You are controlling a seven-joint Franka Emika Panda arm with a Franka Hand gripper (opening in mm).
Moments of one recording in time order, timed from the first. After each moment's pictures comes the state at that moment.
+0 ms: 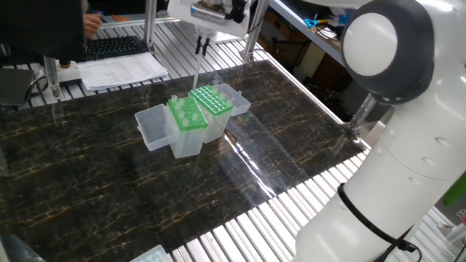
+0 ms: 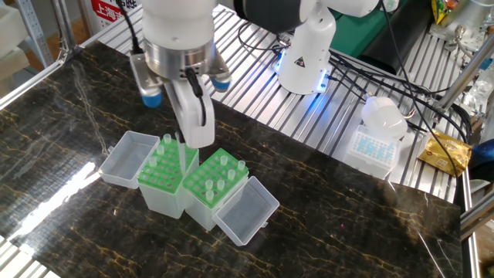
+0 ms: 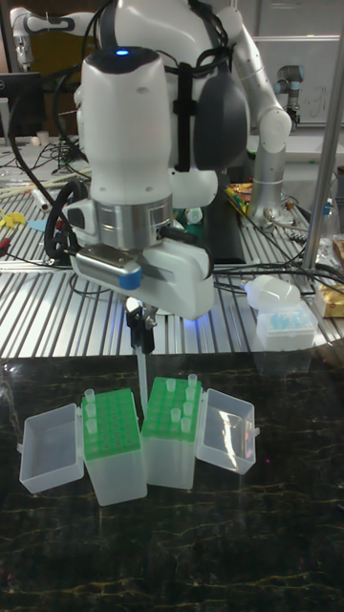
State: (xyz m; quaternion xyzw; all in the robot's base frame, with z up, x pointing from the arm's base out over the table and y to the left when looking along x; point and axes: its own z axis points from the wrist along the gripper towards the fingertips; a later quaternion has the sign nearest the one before) arm 0.596 -0.029 0.353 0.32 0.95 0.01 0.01
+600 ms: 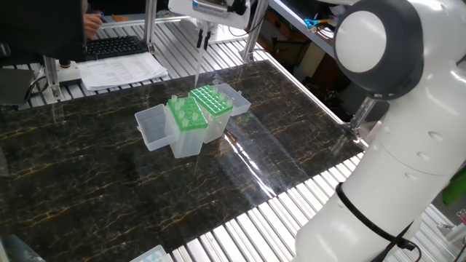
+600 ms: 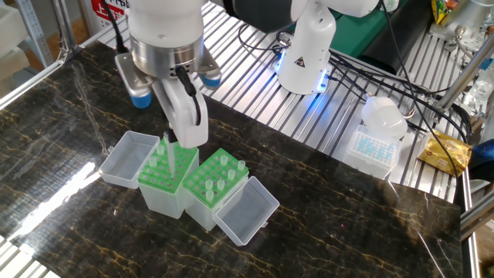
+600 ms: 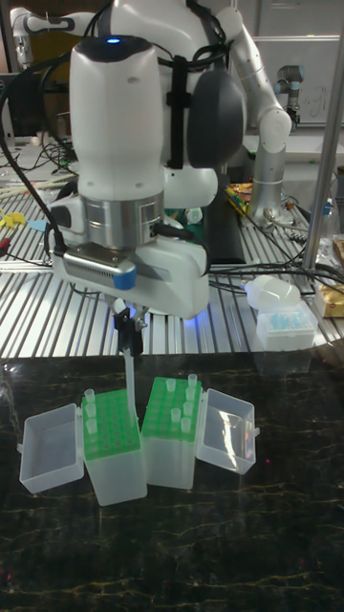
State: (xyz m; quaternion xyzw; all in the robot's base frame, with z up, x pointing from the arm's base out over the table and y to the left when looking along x) arm 0.613 -0.041 0.360 0.26 0.97 0.00 0.02
